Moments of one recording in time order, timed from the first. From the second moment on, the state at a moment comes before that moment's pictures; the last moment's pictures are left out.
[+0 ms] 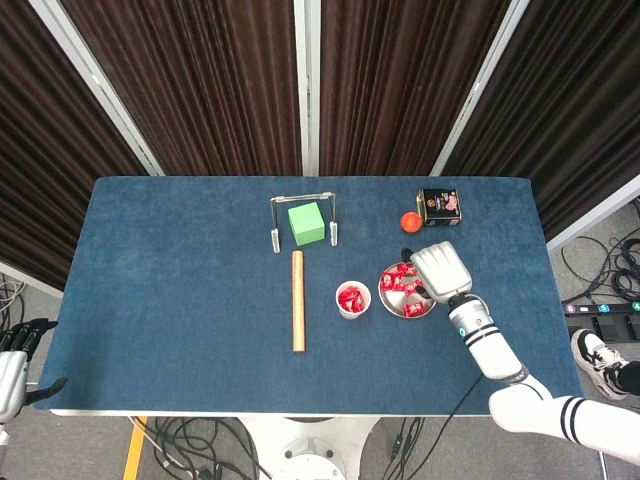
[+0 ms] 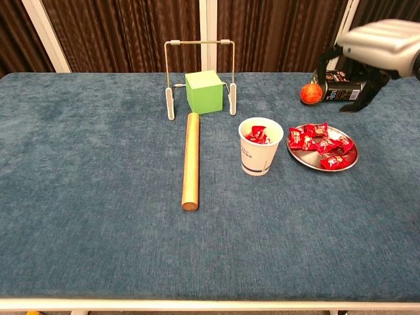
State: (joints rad) left arm 0.02 -1.15 0.00 -1.53 1.49 1.51 -0.01; right arm 0.74 -1.37 0.15 -1.53 -1.07 0.96 -0.54
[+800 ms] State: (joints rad) left arm 0.02 -1.16 0.00 -1.49 1.46 1.47 -0.04; right arm 0.91 -1.67 0.14 -1.14 -0.81 0.76 -0.65
